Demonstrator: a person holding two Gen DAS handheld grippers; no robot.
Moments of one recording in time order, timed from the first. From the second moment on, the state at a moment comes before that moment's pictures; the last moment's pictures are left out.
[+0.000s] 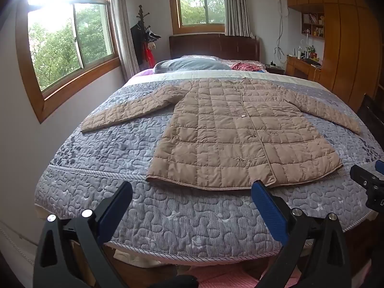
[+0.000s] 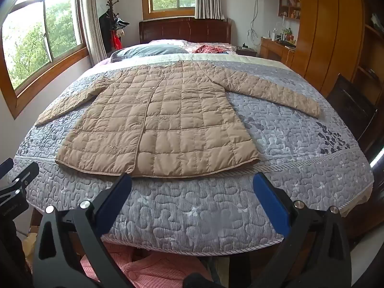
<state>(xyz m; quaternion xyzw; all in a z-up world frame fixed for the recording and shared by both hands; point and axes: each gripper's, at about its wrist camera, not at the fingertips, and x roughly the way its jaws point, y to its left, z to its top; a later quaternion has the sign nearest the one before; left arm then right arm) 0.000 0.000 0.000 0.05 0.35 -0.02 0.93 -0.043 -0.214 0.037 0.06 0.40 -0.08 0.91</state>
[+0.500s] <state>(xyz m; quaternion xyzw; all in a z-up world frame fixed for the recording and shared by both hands) 0.000 0.000 0.000 0.05 0.35 -0.02 0.93 -0.042 -0.214 0.035 0.06 0.40 -0.08 0.91</state>
